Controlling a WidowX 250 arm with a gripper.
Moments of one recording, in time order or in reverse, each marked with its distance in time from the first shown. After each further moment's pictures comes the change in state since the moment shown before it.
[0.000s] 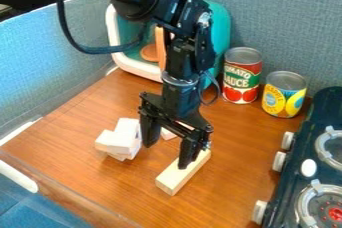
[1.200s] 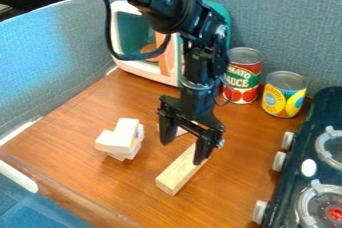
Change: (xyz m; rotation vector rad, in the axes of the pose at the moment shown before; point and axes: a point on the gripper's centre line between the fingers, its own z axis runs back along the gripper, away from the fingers) arm 0.038 -0.002 -0.023 -0.012 0.006 -0.030
